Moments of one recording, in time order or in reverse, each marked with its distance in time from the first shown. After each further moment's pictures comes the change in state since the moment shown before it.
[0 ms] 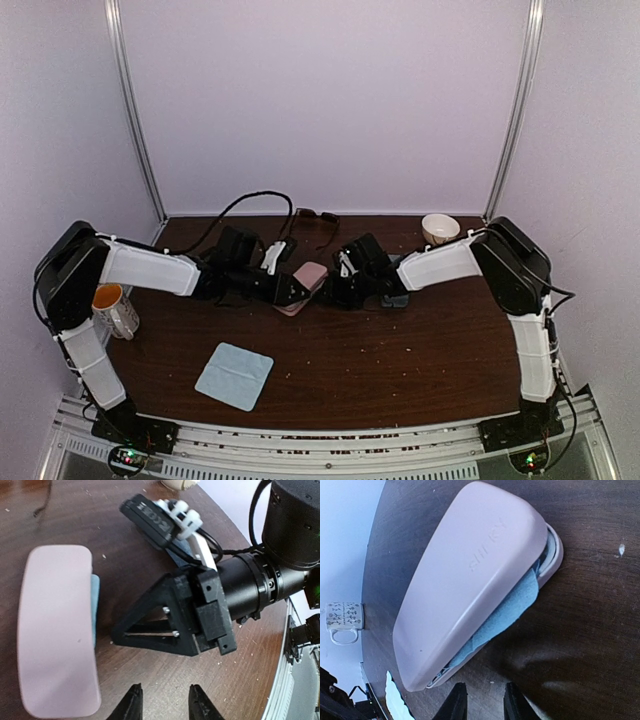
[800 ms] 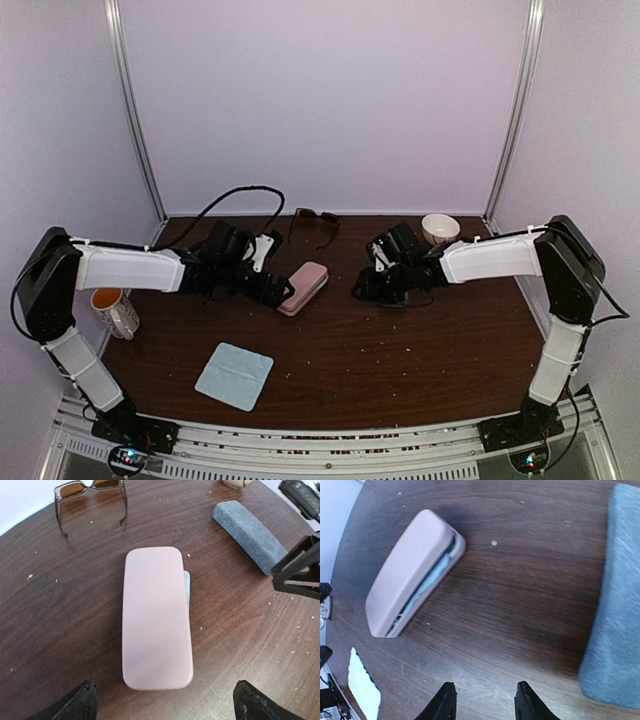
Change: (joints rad) left arm 0.000 -0.154 -0.026 -0.211 -0.385 0.238; right arm -0.049 -0.325 -0.212 -0.216 0.176 -0.205
